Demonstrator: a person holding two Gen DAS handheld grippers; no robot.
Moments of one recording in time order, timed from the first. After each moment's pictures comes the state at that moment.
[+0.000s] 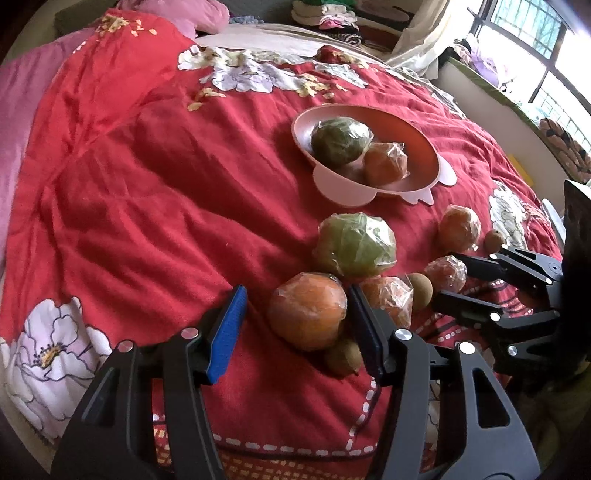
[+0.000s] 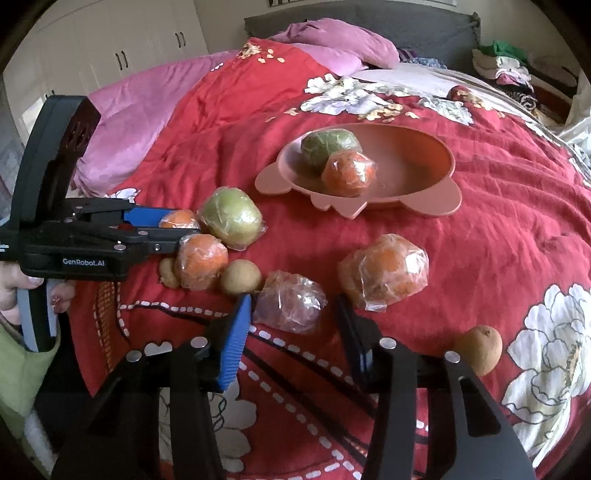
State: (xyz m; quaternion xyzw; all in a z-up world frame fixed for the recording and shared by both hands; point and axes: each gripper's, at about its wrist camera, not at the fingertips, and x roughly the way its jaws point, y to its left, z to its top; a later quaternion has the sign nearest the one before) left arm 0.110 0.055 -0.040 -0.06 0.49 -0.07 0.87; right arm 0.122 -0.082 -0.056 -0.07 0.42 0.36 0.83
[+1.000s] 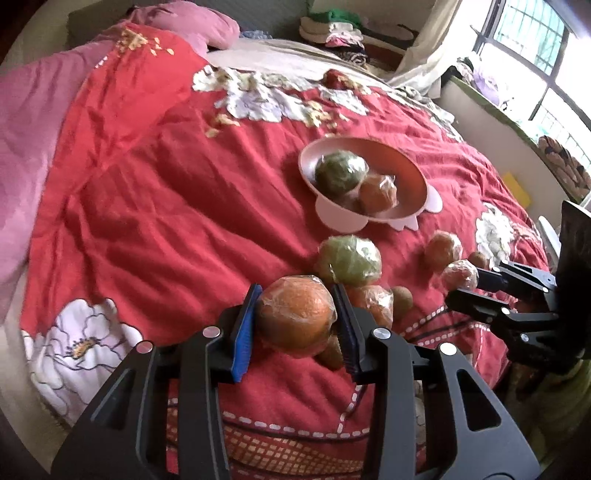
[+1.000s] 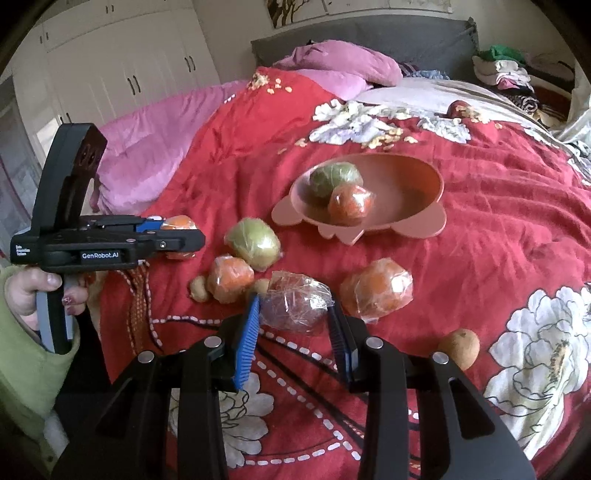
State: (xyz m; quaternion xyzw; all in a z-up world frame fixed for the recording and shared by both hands) left arm 0.094 0.065 -0.007 -0.08 0.46 -0.06 0.88; right arm 0.113 -0.105 -0.028 -0.02 0.39 0.39 0.83
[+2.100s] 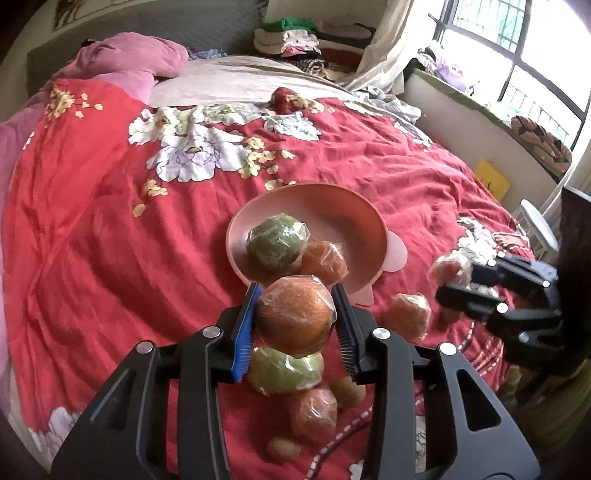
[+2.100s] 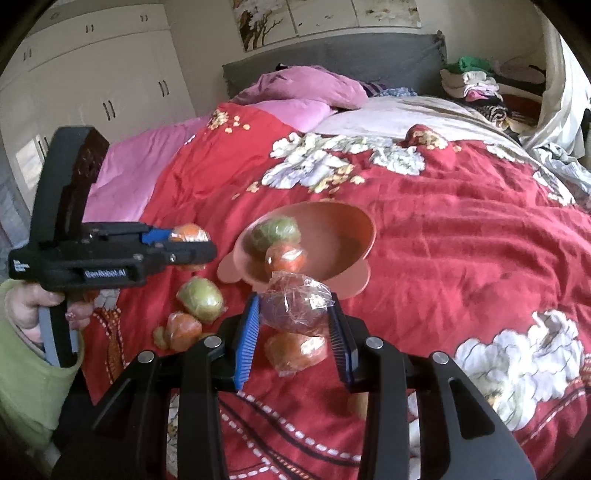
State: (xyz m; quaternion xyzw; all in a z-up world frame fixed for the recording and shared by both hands) left arm 0.163 0.018 0.012 -0.03 0.43 -0.12 0.89; right arm 0.150 -0.138 0.001 0.00 0.36 0.34 0.87
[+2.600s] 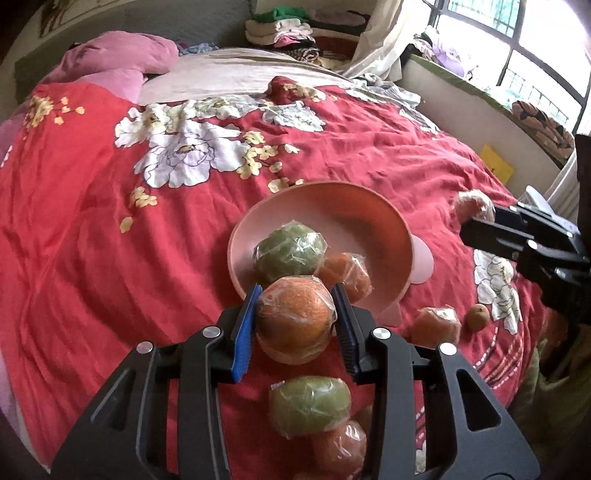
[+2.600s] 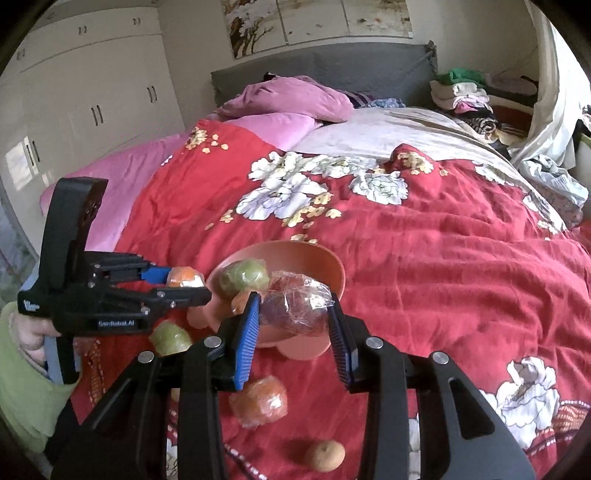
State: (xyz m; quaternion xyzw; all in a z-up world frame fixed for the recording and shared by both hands) left arm 0.196 0.016 -0.003 0.00 0.45 -0.13 0.88; right arm 0.193 -0.138 0.018 -0.01 0.35 0.31 0.88
